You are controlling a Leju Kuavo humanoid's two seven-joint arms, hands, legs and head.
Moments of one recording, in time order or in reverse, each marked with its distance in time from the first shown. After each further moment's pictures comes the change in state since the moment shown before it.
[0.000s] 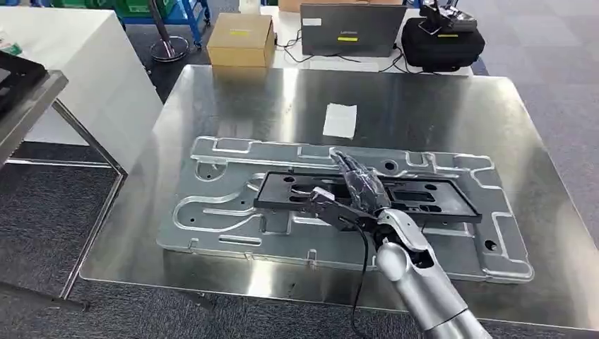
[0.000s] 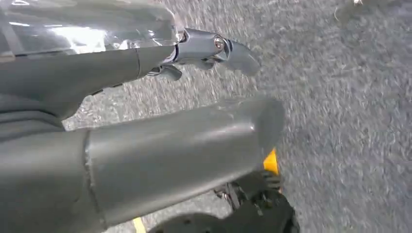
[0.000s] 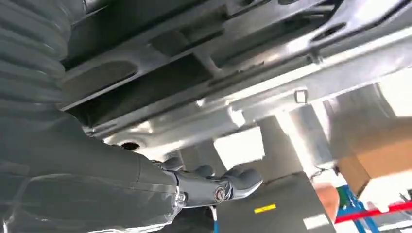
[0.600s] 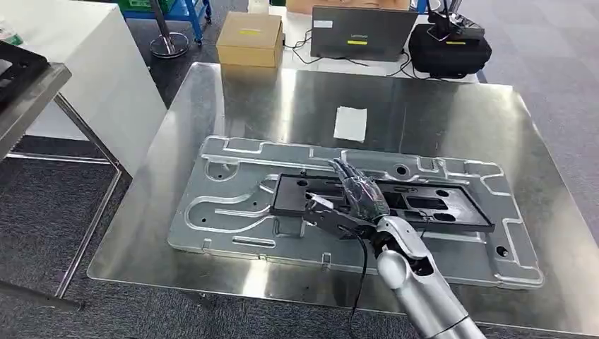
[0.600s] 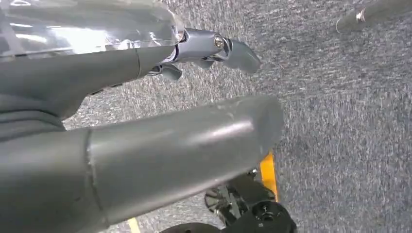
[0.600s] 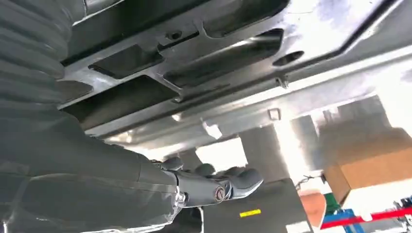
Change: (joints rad) left arm 0.005 -0.004 0.000 0.000 0.017 -0.006 -0.004; right arm 0.034 -0.010 0.008 -0.023 -0.018 0.005 -0.011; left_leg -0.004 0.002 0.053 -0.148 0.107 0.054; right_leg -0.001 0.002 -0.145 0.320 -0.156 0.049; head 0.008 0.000
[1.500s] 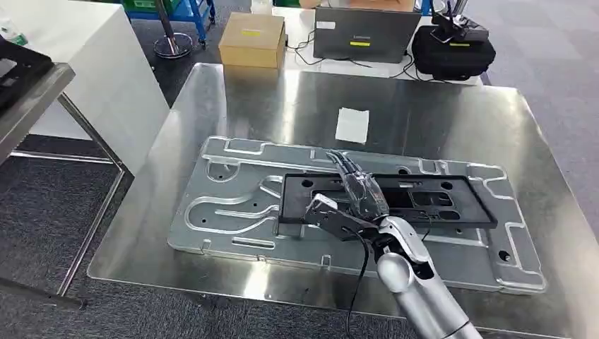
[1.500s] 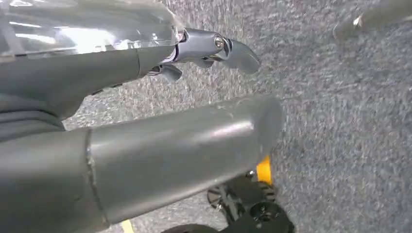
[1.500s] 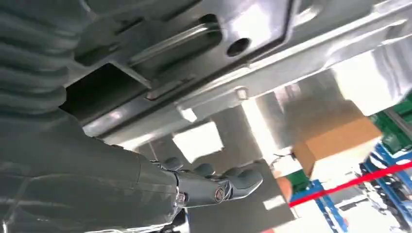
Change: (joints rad) left arm -0.002 -0.006 0.000 0.000 -0.006 0.022 -0.017; right arm 0.028 -0.002 -0.014 -0.082 -0.063 -0.058 -0.062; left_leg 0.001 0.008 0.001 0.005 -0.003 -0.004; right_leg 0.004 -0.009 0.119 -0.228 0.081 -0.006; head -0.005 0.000
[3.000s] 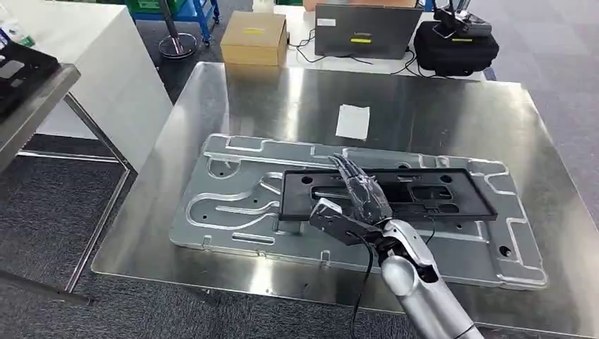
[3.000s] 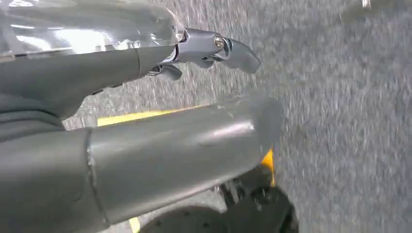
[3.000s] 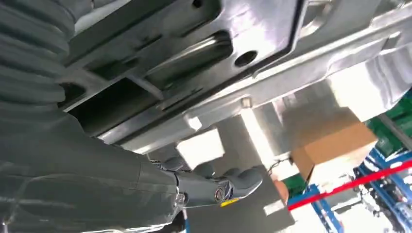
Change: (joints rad) left arm 0.004 -0.011 0.000 0.000 0.010 -0.024 0.006; right arm 0.019 -0.015 -0.003 -0.012 -0.004 0.003 -0.013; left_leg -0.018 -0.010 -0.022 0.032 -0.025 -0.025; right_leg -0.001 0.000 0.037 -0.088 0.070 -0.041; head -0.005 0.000
